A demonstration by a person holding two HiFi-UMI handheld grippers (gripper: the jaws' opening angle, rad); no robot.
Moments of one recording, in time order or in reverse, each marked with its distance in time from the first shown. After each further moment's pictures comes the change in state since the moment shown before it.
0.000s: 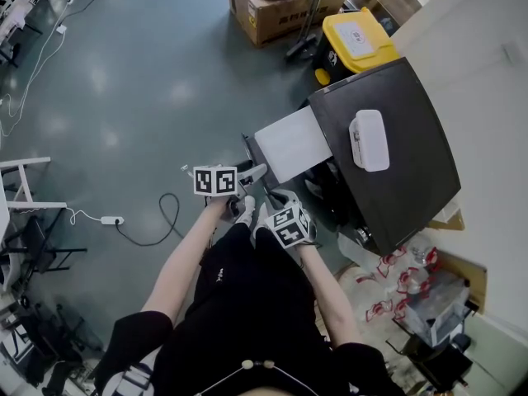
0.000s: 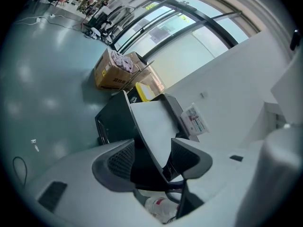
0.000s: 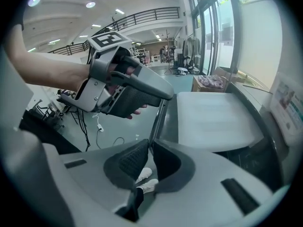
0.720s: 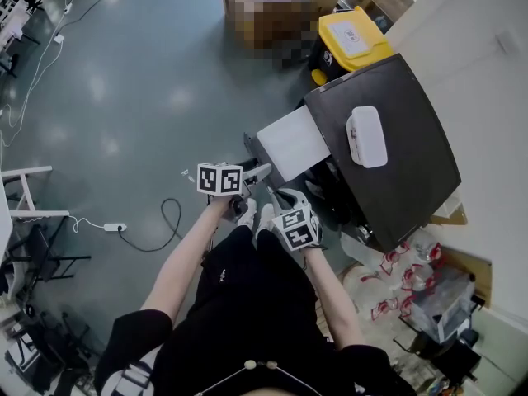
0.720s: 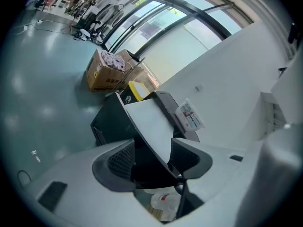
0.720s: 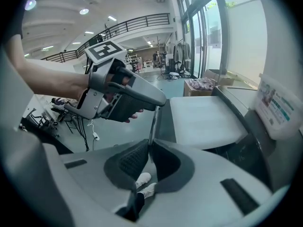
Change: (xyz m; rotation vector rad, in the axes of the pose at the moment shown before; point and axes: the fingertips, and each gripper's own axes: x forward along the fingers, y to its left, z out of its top) left arm 0.006 -0.025 0.007 0.098 0.048 -0.017; right arm -0.031 -0.016 0.010 0.086 -0.071 -0.065
